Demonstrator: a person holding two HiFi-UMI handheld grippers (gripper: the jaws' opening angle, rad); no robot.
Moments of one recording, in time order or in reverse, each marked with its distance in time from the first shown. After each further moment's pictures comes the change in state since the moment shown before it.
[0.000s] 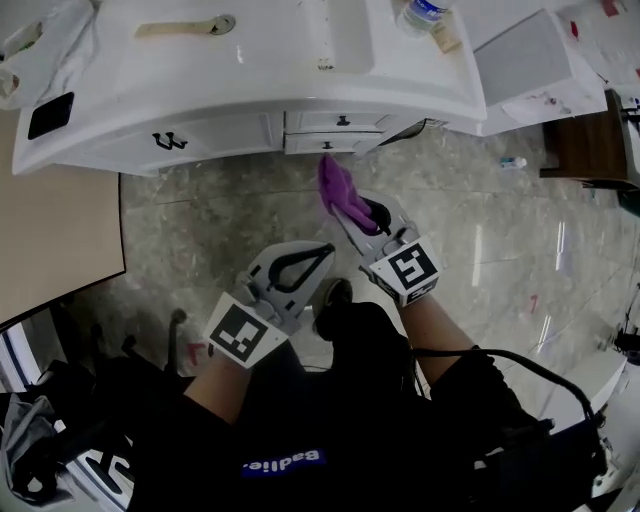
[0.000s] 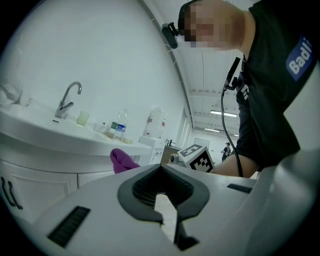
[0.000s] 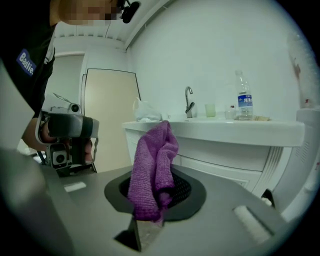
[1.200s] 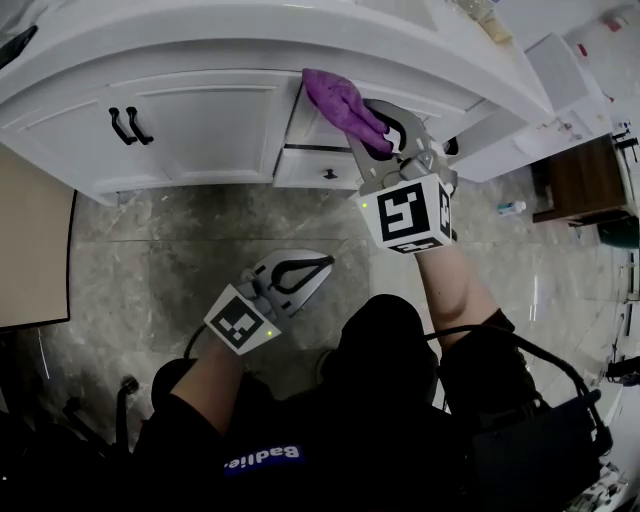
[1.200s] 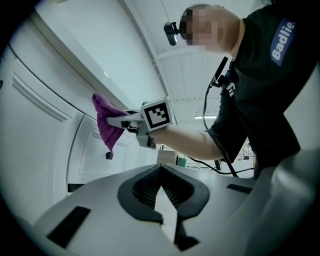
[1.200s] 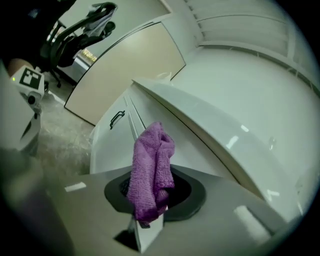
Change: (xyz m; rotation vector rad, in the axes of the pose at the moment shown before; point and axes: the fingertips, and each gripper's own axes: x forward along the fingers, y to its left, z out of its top) left arm 0.038 0.082 -0.249 0.140 -0.241 -0.137; right arm 0.132 -0.082 -0.046 -0.863 0.021 -0.331
